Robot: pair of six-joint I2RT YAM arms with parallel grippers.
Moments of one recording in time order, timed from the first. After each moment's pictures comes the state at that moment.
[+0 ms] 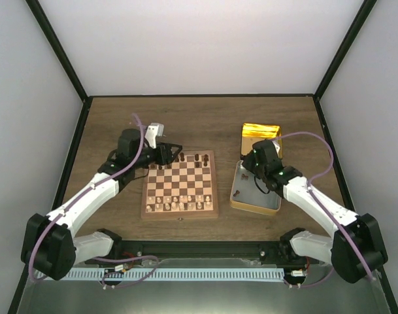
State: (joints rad) left arm -0.42 1.18 0.80 -0.07 0.39 -0.40; right arm 0.46 1.15 0.71 -0.32 0.19 0.92
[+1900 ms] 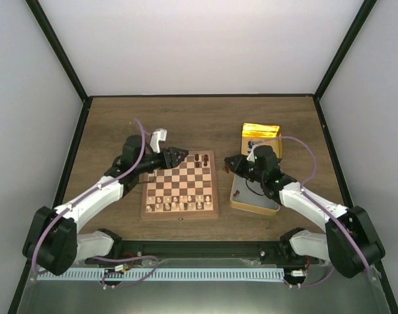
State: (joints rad) left arm -0.45 1.23 0.69 0.14 0.52 -0.63; right arm 0.46 1.18 0.53 0.15 -0.27 0.92
